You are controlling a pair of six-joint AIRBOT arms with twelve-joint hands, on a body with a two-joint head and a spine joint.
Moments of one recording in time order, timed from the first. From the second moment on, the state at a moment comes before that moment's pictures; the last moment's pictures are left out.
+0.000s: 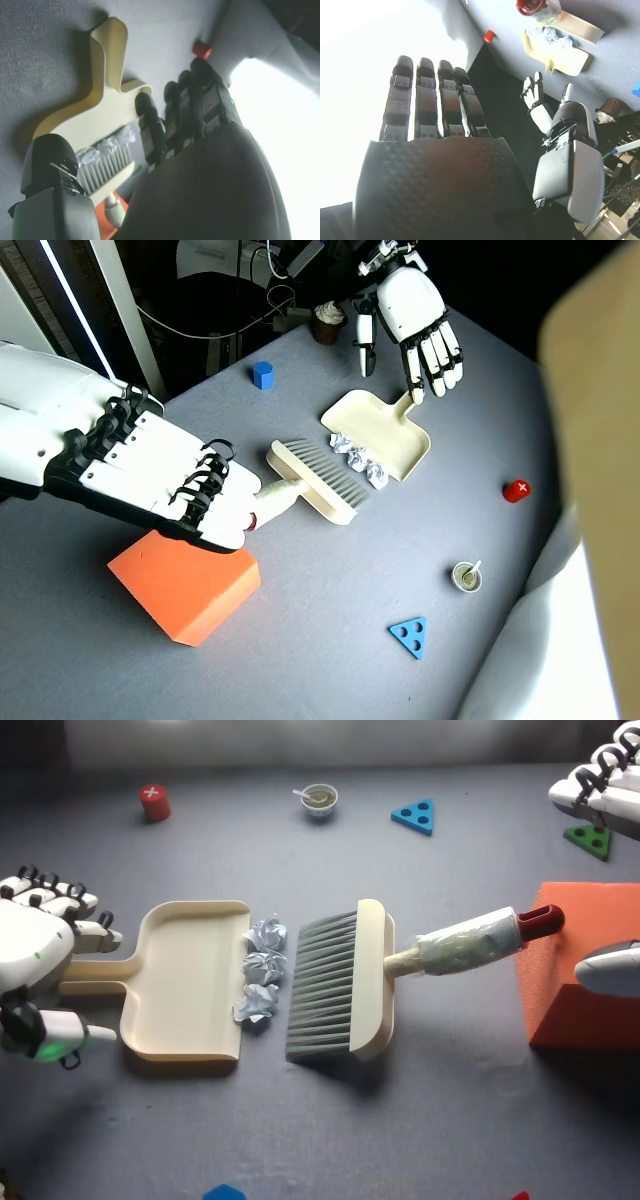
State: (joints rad) left arm 0.95 -0.86 0.93 -0.85 -0.71 1.74; right arm -0.15 -0.53 0.61 -2.52 -0.33 1.16
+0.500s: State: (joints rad) left arm 0.96 -0.93 1.02 -0.84 -0.70 1.74; right arm -0.15 -0.53 0.61 -2.52 -0.33 1.14
